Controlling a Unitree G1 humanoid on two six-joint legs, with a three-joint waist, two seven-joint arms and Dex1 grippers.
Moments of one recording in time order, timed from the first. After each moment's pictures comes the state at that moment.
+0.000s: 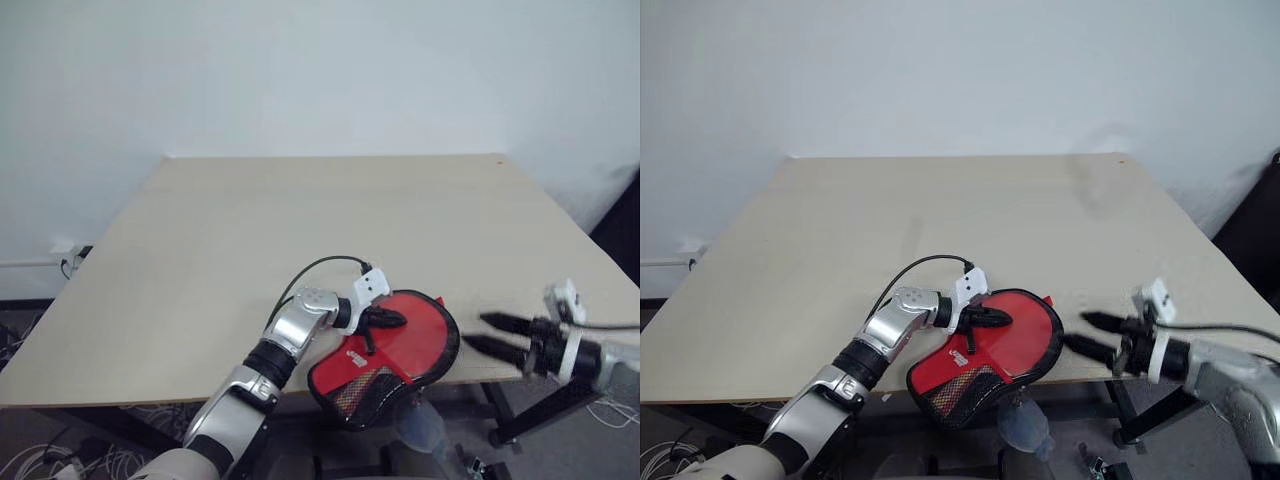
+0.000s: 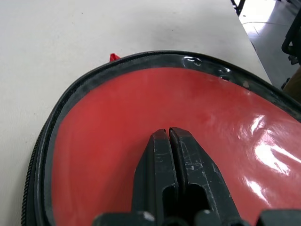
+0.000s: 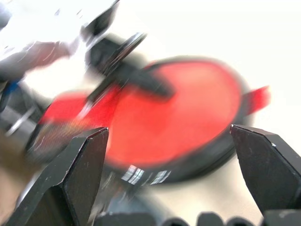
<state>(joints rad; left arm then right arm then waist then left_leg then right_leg) -0.60 0.08 -0.40 0.54 -0.05 0.26 -1.01 0.02 -0.77 -0.27 -0.25 0.83 0.88 0.76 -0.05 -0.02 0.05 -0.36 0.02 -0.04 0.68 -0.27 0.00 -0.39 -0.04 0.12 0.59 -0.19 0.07</state>
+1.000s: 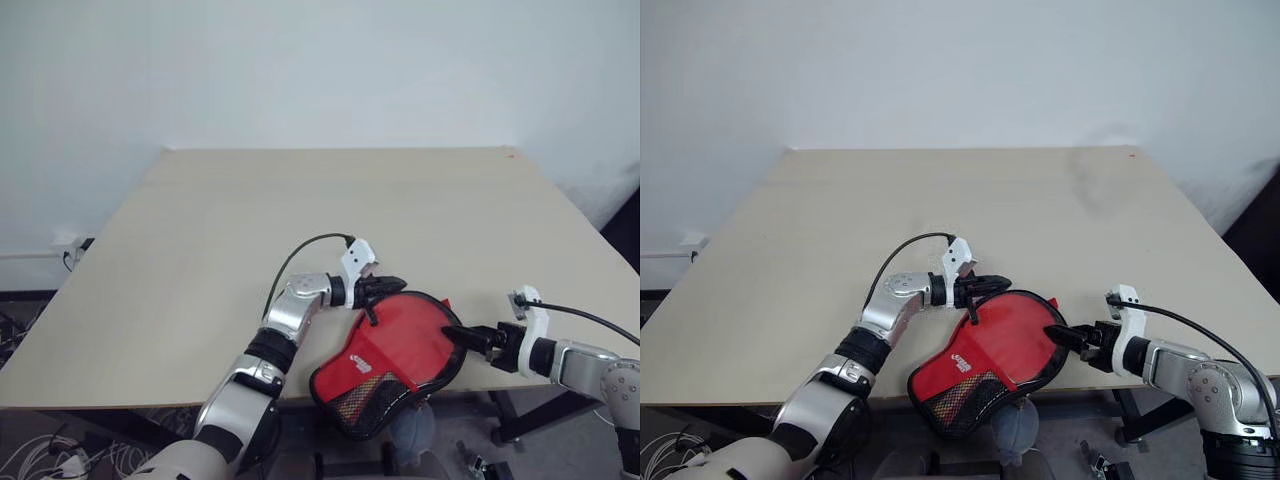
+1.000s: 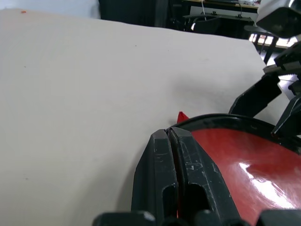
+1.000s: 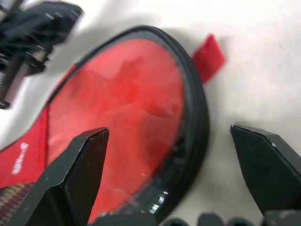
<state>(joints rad) -0.67 0.04 -0.21 0.66 -0.13 0.11 -0.98 -0.03 -0.61 -0.26 -0.20 0.87 1.15 0.49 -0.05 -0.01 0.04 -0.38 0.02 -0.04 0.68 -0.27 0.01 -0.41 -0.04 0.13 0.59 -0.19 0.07</state>
